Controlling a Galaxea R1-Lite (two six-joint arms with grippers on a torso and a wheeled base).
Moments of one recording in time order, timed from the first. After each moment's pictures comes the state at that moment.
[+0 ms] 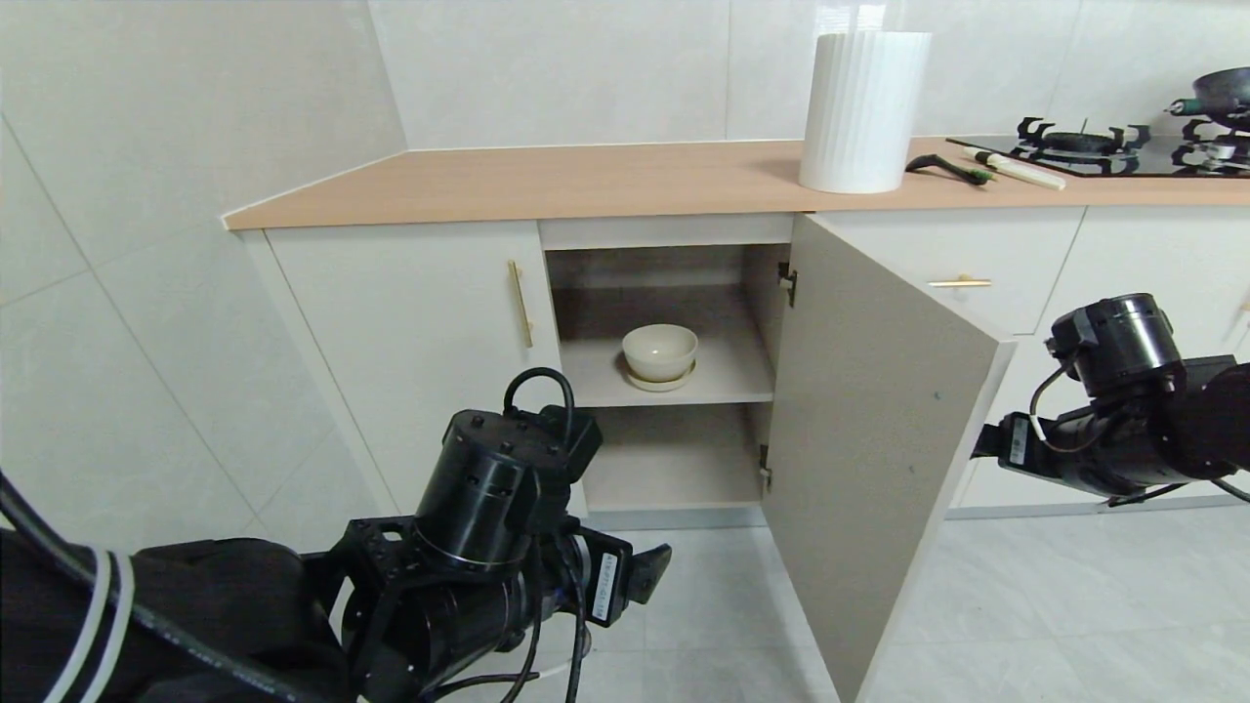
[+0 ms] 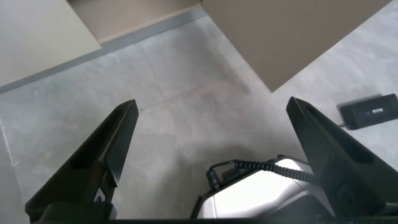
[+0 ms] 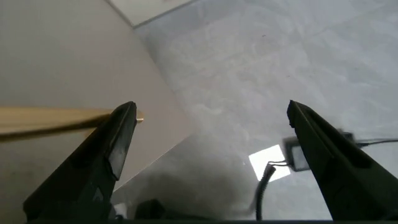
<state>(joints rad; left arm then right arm) -0.78 1.74 -0.74 -0.38 0.24 -0.28 0.15 1.76 -0.99 0.03 -0.26 0.43</state>
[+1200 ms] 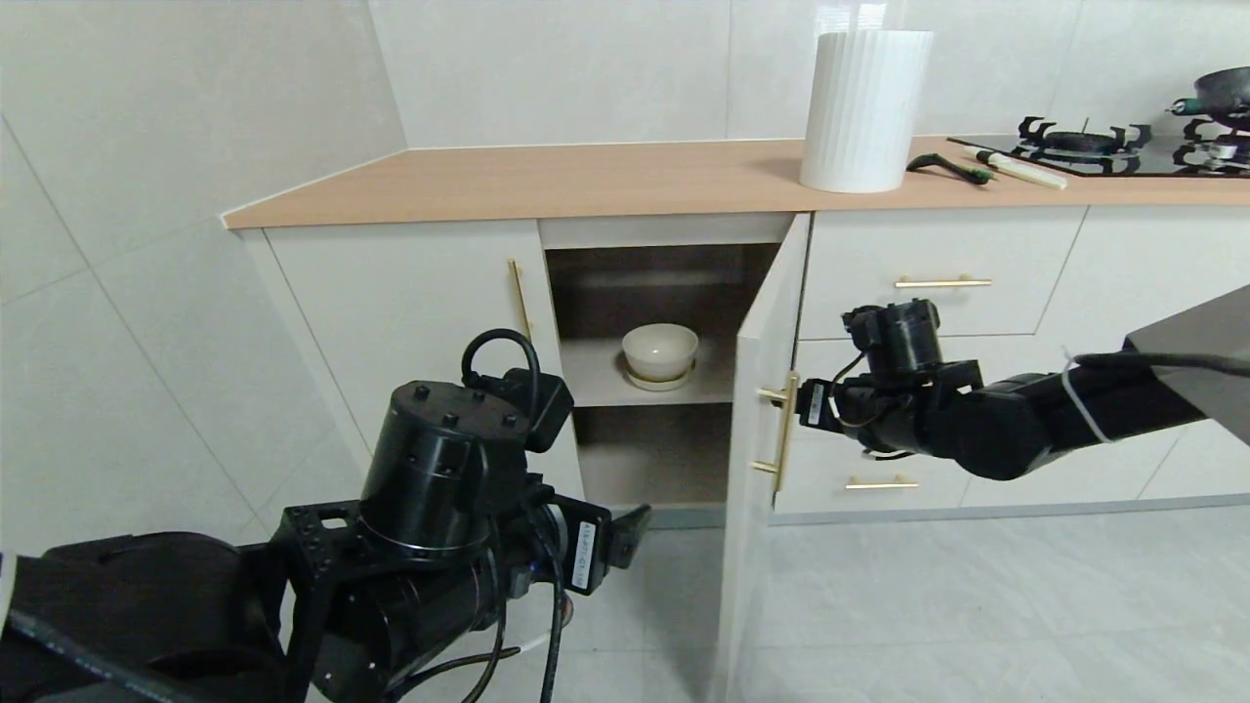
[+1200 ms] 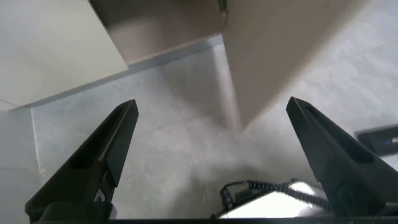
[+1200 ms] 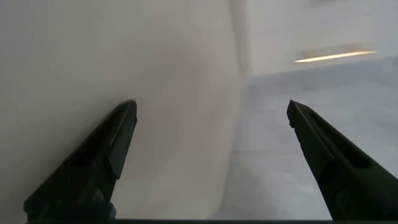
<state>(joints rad) -0.77 1.66 -0.74 -0.39 0.34 -0.24 0.43 2.12 -1.27 -0.34 -0.16 0.43</state>
